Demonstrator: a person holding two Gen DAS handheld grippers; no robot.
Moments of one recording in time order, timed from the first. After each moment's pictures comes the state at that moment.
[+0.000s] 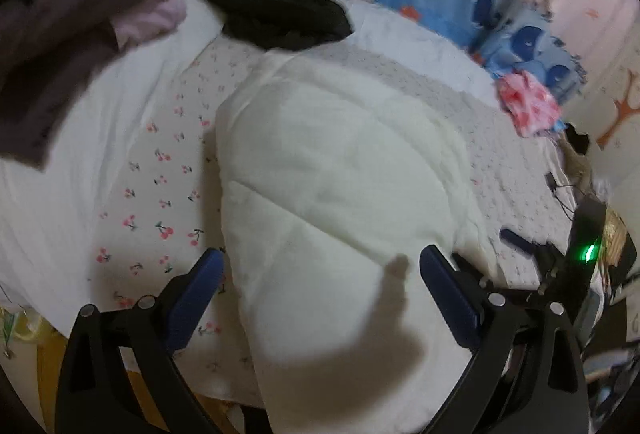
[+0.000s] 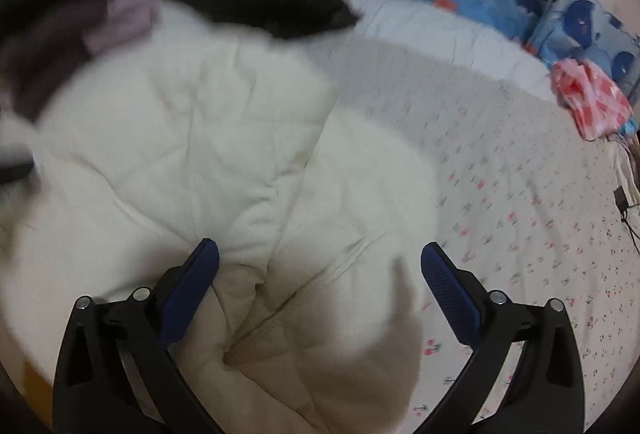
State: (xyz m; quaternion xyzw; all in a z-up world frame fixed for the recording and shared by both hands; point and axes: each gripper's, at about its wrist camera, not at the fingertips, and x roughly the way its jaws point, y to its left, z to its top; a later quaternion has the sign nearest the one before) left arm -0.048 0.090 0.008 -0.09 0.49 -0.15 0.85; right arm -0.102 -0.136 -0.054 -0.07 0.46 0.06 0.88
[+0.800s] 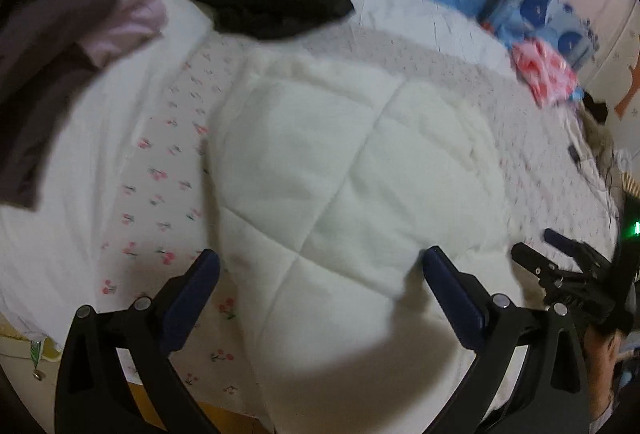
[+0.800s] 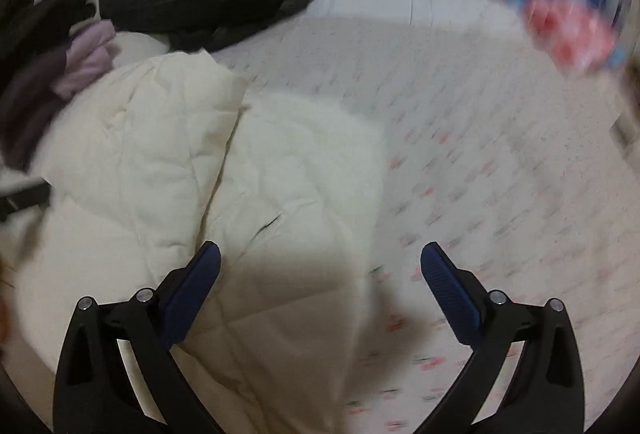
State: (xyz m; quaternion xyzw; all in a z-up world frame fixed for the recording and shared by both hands) left arm -0.025 0.084 -0.006 -0.03 0.52 -0.16 0.84; right arm -0.099 -0.215 -0.066 0.08 0.54 0.07 0.84
